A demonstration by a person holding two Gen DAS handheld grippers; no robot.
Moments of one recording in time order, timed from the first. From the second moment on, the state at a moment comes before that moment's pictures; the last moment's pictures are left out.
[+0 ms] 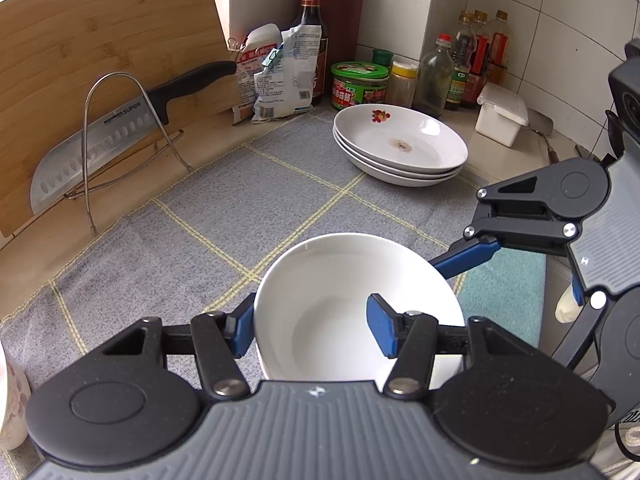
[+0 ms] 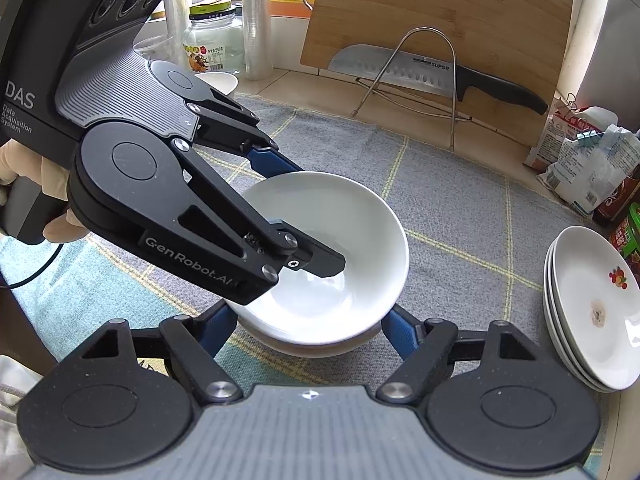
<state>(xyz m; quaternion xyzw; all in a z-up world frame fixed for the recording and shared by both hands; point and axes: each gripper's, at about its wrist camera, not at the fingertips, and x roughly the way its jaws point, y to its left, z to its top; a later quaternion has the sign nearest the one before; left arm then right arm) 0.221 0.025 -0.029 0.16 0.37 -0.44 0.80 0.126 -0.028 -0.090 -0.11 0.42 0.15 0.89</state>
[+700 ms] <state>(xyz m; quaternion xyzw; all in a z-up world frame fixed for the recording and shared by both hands) 0.217 0.029 -0.022 0.16 0.34 -0.44 0.81 0.119 -0.027 -0.081 -0.11 0.39 0.17 0.90</state>
